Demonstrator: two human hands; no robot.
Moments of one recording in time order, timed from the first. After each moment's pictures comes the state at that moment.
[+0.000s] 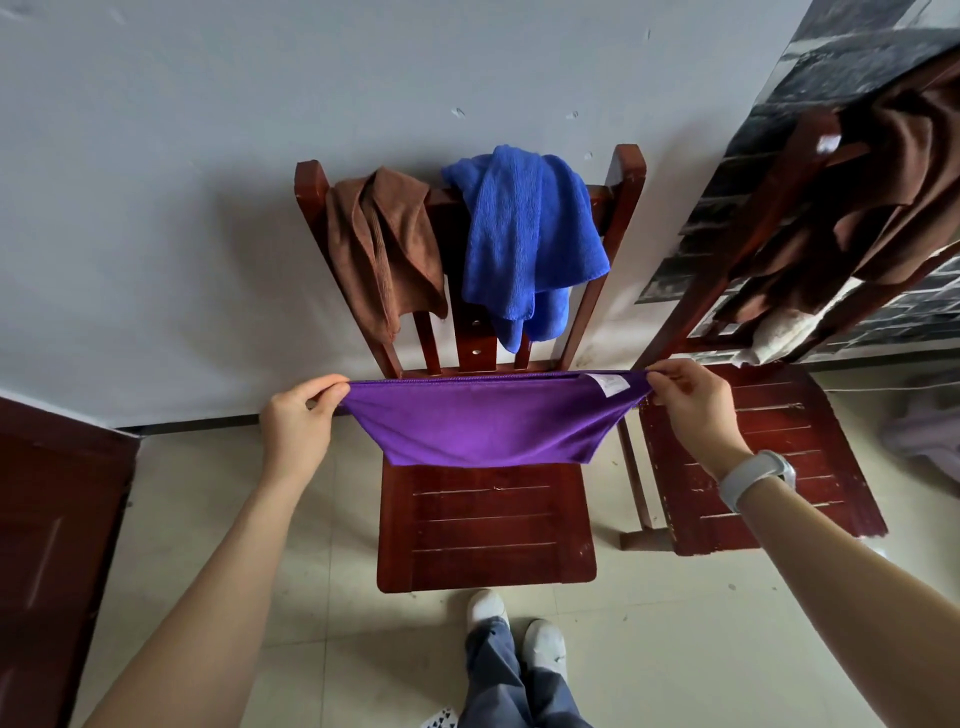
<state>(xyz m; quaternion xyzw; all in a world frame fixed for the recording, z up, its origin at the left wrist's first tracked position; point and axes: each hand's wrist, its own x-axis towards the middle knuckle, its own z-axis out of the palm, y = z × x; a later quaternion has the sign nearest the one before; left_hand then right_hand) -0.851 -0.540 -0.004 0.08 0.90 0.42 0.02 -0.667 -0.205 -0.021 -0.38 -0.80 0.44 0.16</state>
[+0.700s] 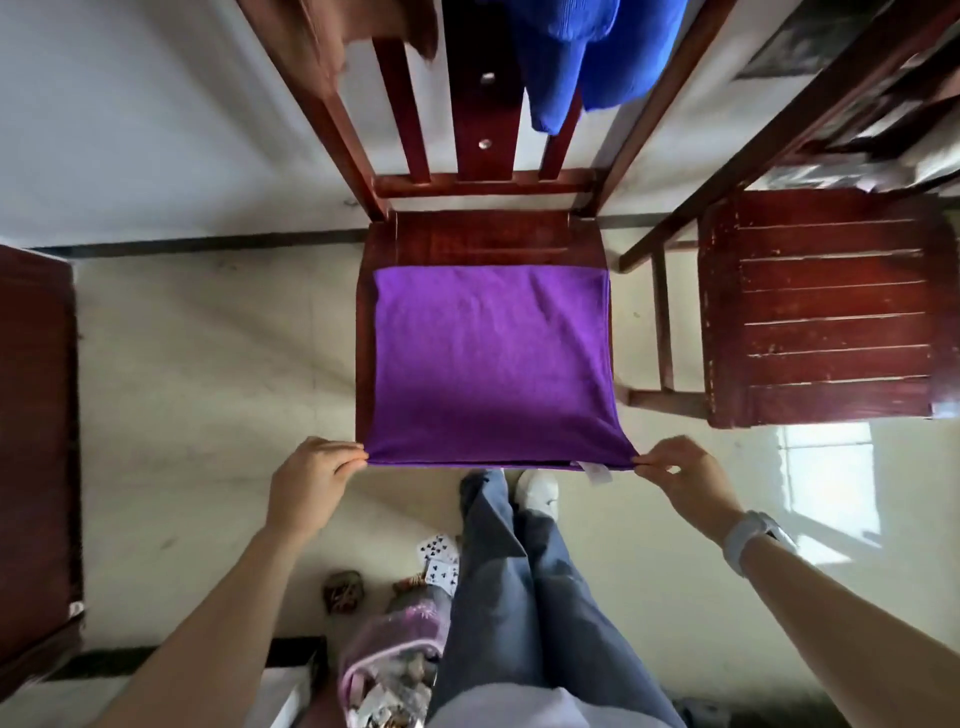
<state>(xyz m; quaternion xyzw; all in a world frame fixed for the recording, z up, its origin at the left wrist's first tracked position) -0.723 -0.639 -0.221 0.16 0.94 0.15 0.26 -0.522 -0.282 -0.217 -0.41 -0.79 0.42 -0.17</state>
